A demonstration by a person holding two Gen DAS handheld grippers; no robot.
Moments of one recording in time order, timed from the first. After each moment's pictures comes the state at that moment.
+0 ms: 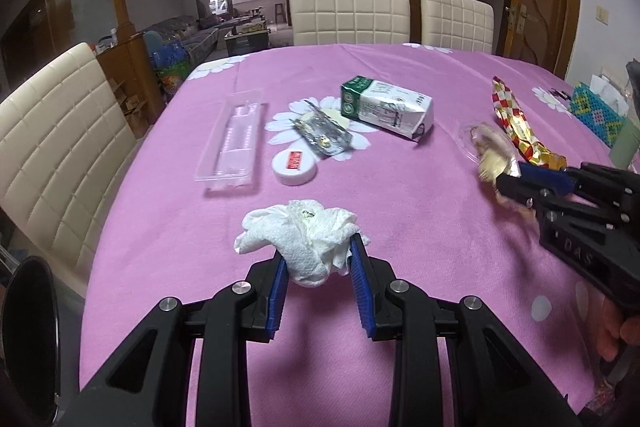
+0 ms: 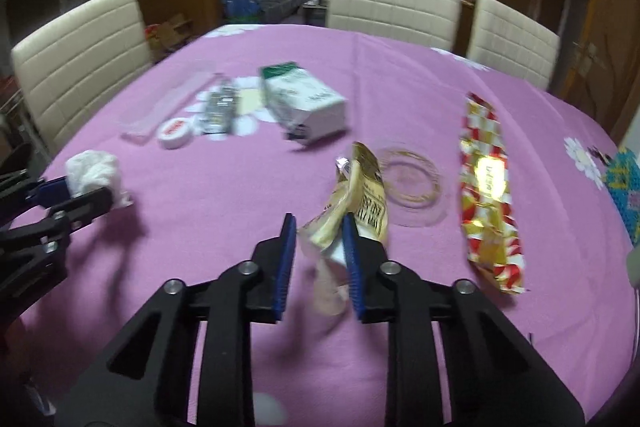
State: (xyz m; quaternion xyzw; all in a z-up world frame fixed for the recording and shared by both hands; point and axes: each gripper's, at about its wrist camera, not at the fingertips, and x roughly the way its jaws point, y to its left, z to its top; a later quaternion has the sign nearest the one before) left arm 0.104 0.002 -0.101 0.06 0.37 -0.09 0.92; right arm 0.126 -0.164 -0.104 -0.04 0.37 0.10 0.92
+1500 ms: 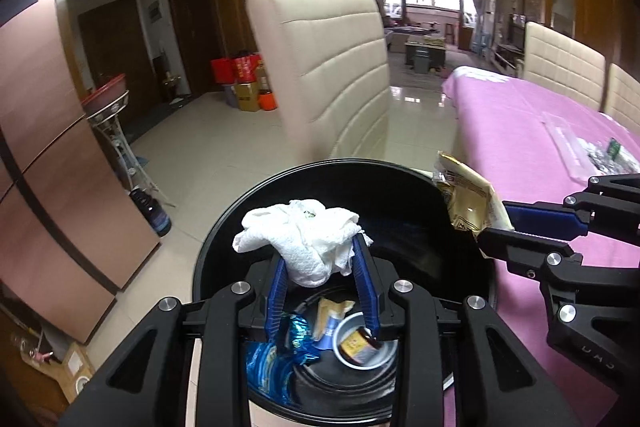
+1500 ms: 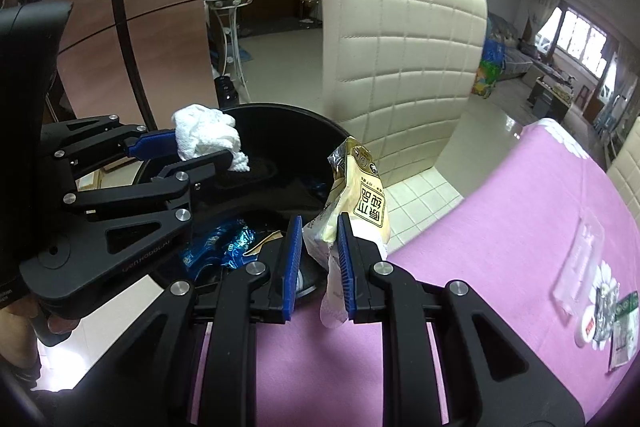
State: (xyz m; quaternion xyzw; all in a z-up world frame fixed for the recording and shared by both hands) left arm 0.013 0.302 -0.098 -0.02 0.34 0.21 0.92; right arm 0.075 0.184 -0.094 -0.21 0.33 0.43 0.82
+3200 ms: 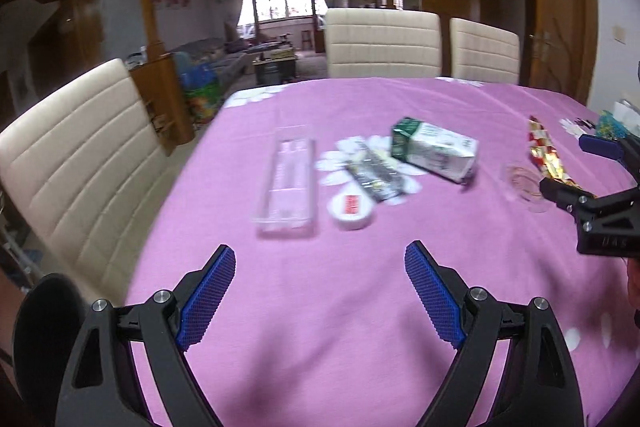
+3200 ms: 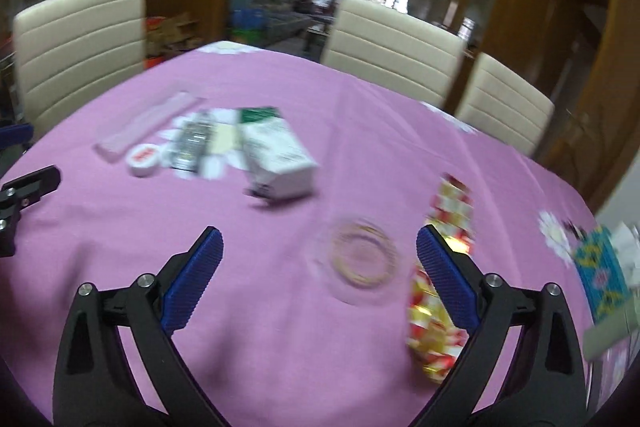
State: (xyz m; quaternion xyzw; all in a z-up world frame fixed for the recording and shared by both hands) left arm 0.124 0.012 -0.090 0.06 0.32 -0.05 0.95; right arm 0.162 -0.224 -0.081 -0.13 0.33 0.02 0.94
